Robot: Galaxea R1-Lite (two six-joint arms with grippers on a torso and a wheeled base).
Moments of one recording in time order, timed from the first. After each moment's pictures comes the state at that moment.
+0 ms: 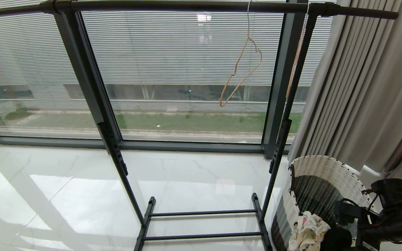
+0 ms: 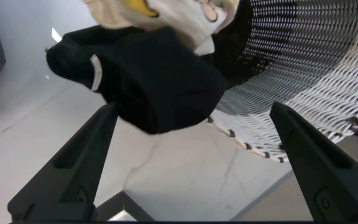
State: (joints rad) left arm -0.01 0.00 0.00 -0.01 0.13 -0.08; right arm -0.11 2.03 -0.48 -0.44 0.19 -1.10
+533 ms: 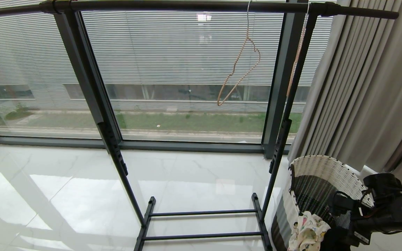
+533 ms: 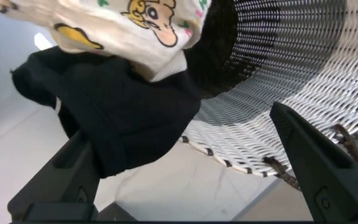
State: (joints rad) left arm -0.01 0.00 0.00 -0.01 0.13 -0.08; right arm -0.10 2.10 -0.57 -0.47 0.17 -1.07
